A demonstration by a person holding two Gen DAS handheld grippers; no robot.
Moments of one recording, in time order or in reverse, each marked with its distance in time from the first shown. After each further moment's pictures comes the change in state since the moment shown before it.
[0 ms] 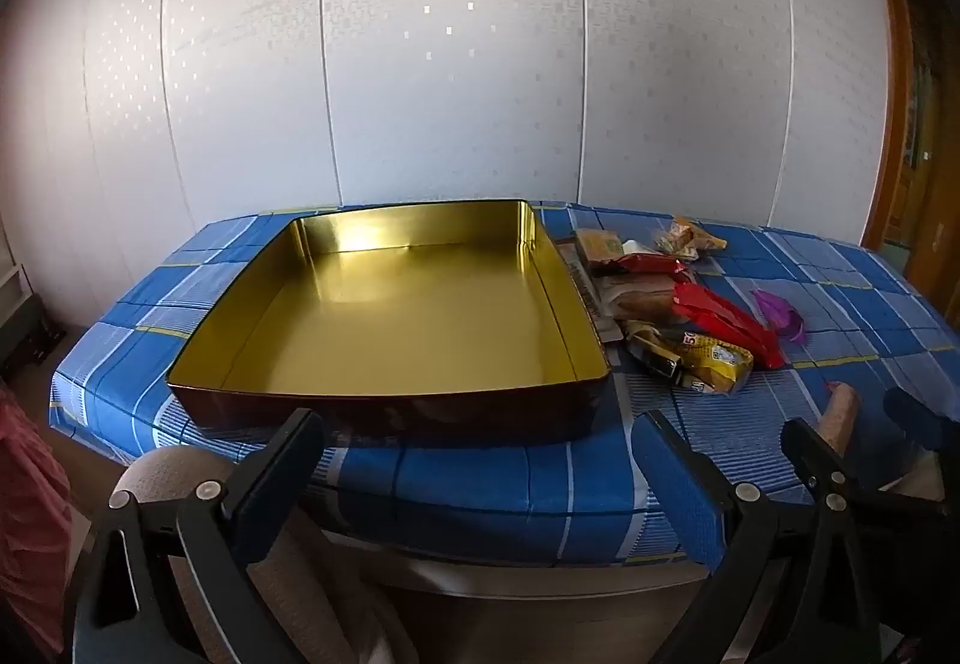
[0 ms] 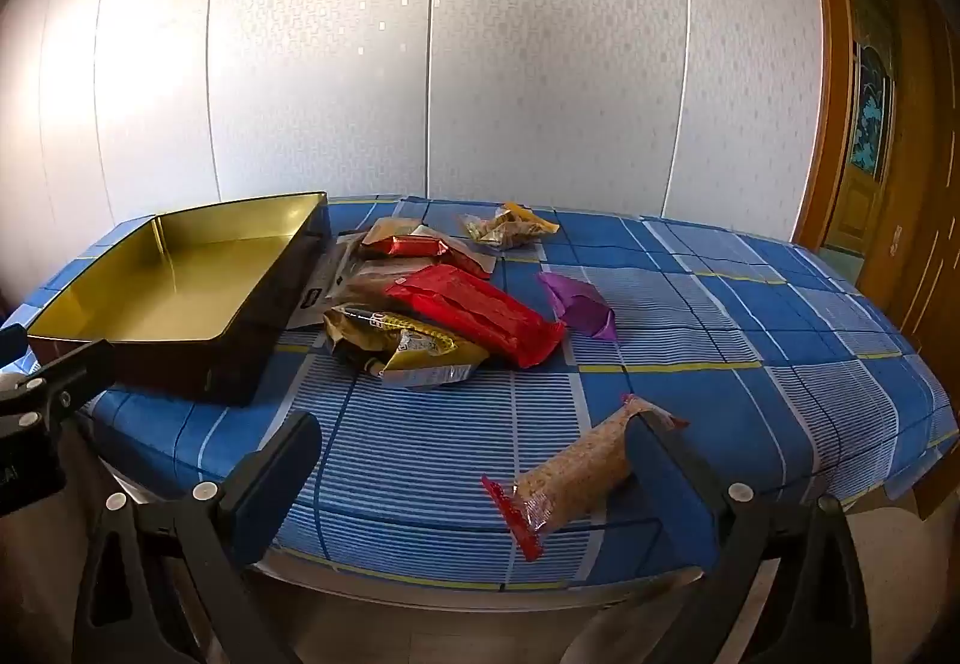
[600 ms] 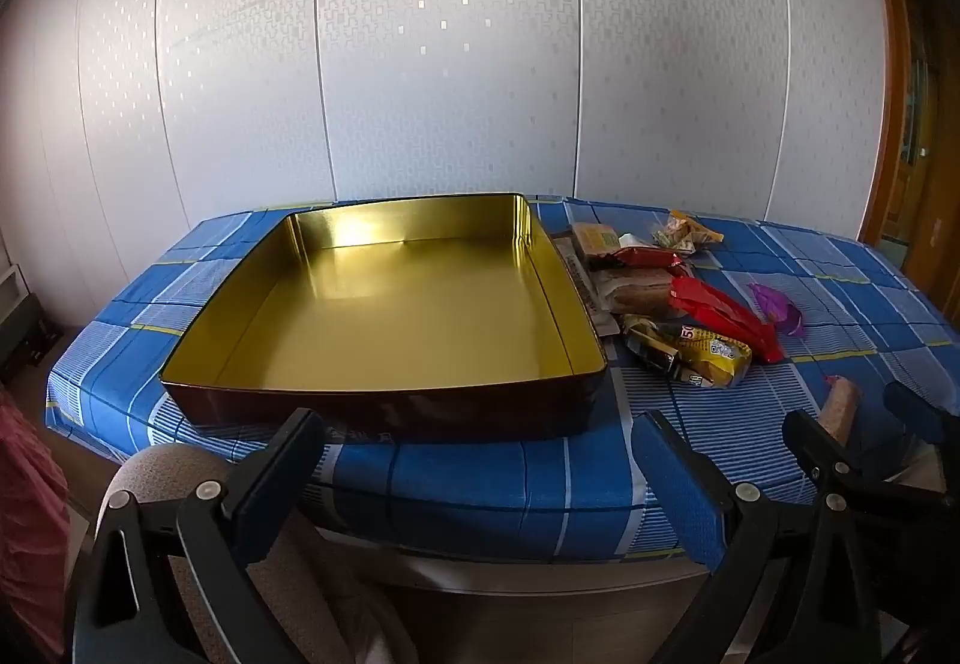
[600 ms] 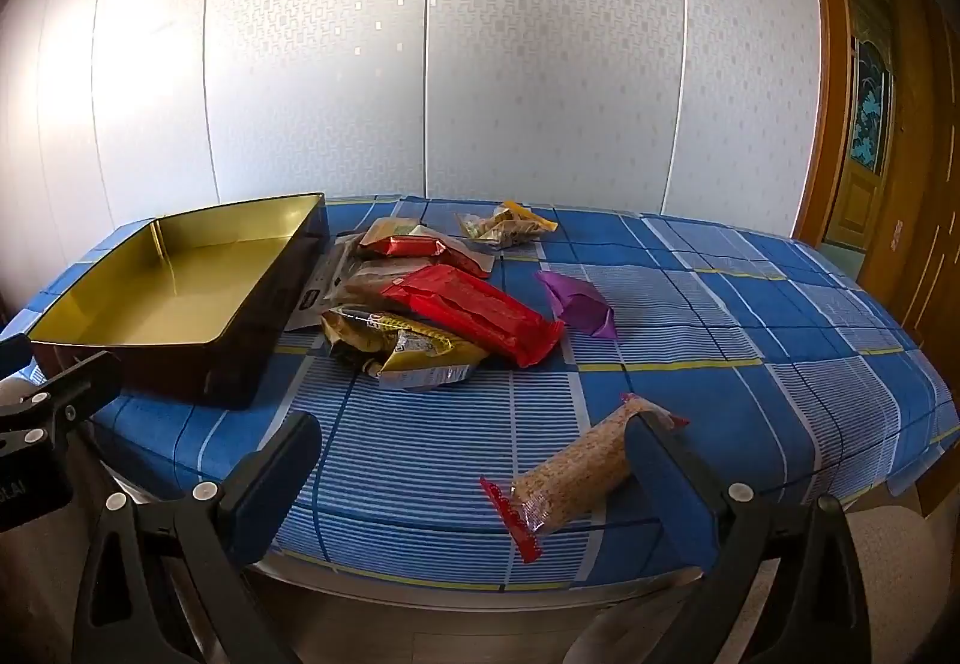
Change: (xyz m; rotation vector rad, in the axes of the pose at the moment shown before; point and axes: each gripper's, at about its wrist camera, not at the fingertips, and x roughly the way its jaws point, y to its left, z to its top) left arm 0.003 -0.006 -0.003 0.016 0.009 -0.007; right arm 0.003 0.000 0.001 0.012 0.006 0.001
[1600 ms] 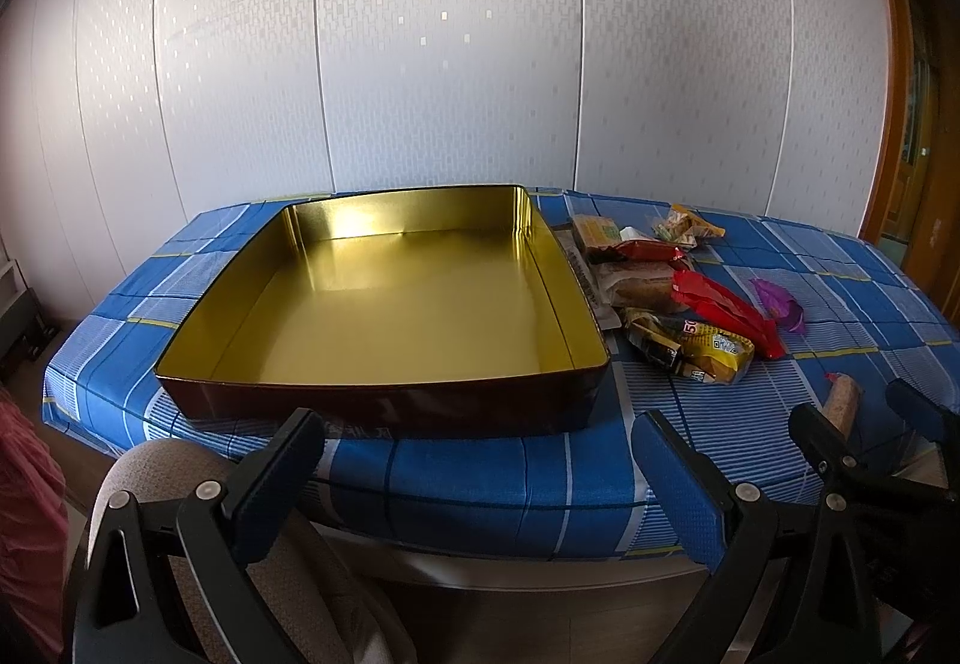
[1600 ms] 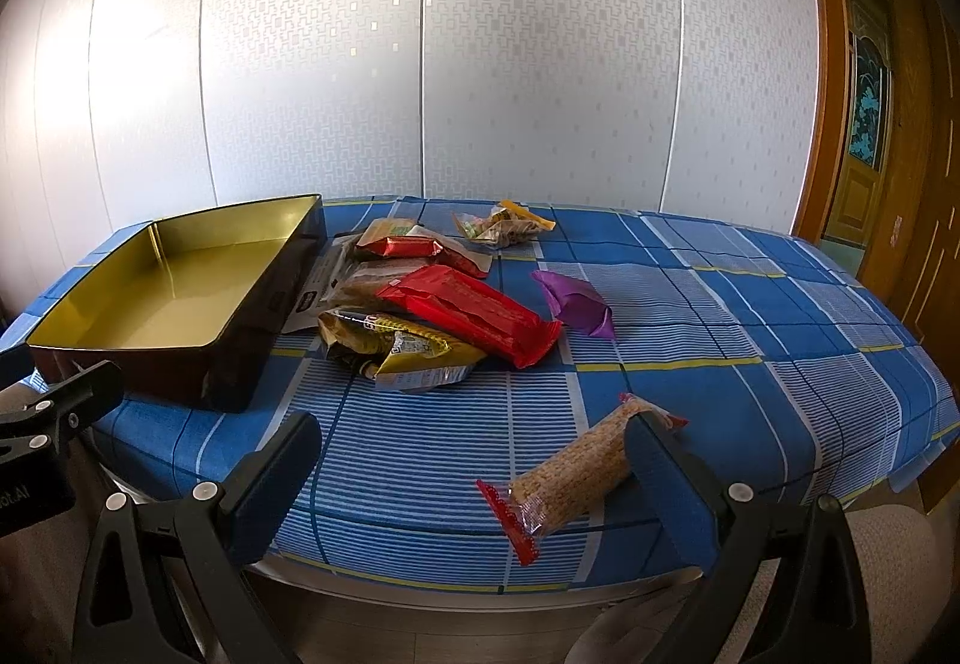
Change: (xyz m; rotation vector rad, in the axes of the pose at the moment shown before) left arm 0.004 0.001 0.000 -0.004 0.020 -0.006; right arm 0.001 -0.001 0.000 0.008 0.002 -0.003
